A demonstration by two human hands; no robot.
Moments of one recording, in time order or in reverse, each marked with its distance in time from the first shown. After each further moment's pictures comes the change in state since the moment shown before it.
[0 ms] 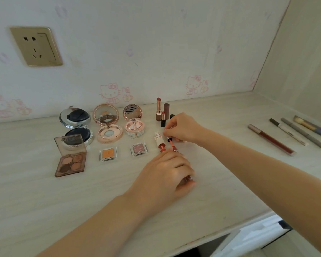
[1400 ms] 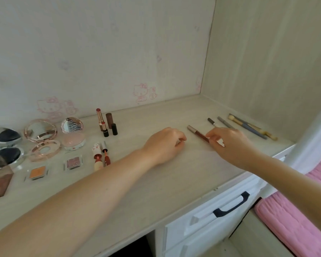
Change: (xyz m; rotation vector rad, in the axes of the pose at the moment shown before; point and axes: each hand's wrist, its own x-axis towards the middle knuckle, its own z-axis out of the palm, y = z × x) left_hand 0.171 0.040 0.085 -0.103 -0.243 -0.126; right_hand -0.151 0.165 -0.156 -0.489 0.355 0.014
